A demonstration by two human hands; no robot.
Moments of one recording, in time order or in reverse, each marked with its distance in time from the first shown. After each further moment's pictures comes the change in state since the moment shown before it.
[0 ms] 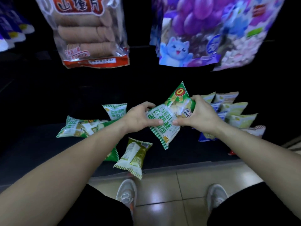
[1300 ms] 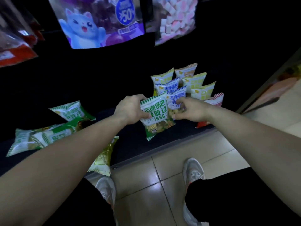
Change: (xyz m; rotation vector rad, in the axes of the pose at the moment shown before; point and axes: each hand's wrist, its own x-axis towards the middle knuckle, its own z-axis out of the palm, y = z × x) left_hand 0.096 0.046 0.138 0.532 0.102 0.129; right_hand -0.026 0.156 -0.057 -0.176 -0.366 0.215
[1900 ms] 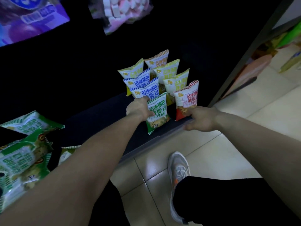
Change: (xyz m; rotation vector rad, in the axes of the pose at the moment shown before) left_hand 0.083 0.091 0.134 0.092 -0.220 -0.079; right_hand -0.041 0.122 0.005 -0.135 -0.129 0.168
